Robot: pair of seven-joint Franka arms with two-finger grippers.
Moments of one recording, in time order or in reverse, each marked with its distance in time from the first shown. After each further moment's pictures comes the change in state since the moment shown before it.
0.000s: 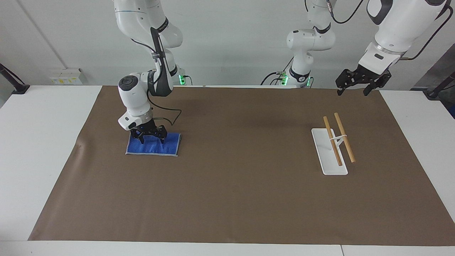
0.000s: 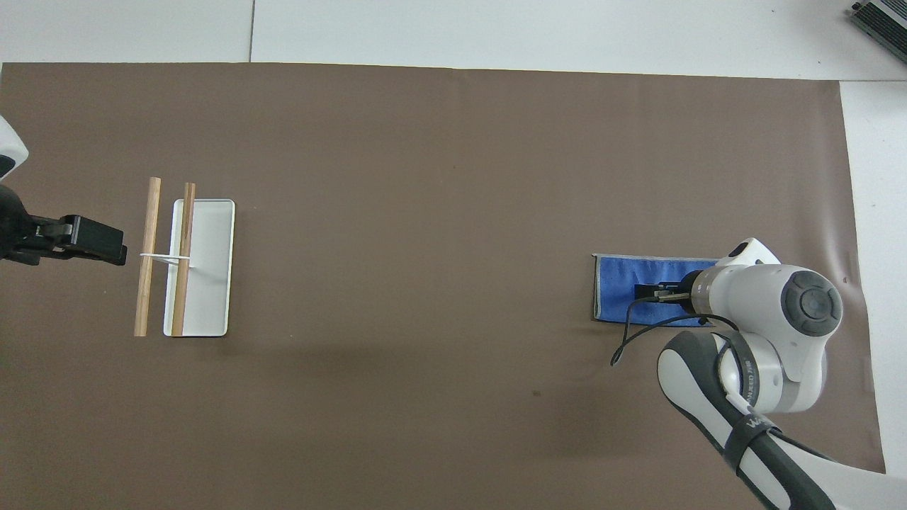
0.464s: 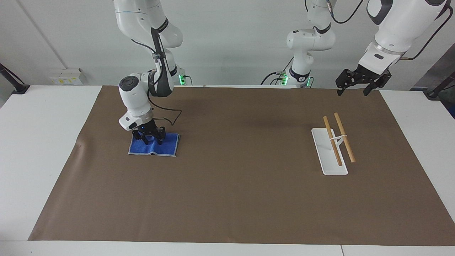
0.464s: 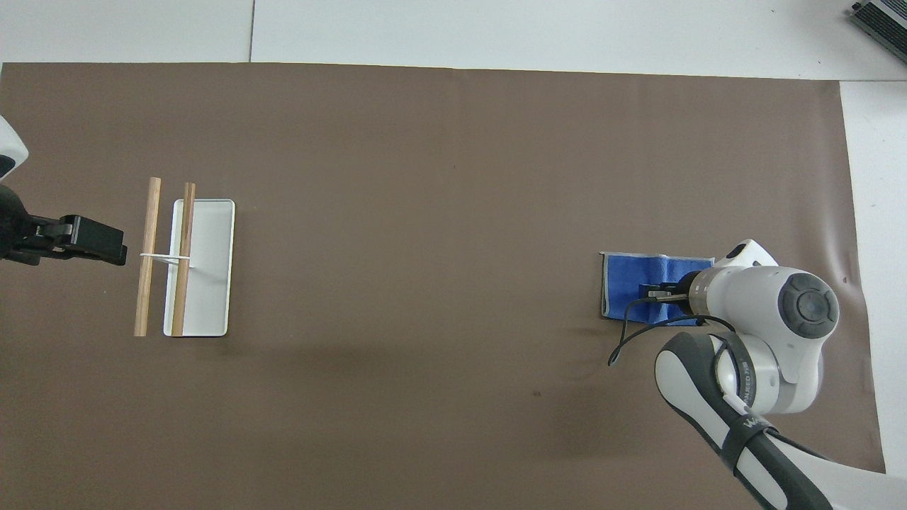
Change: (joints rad) left arm 0.000 0.000 0.000 0.000 0.000 0.000 0.000; right arm 0.003 -0.006 0.003 0.001 0.008 0.002 0.004
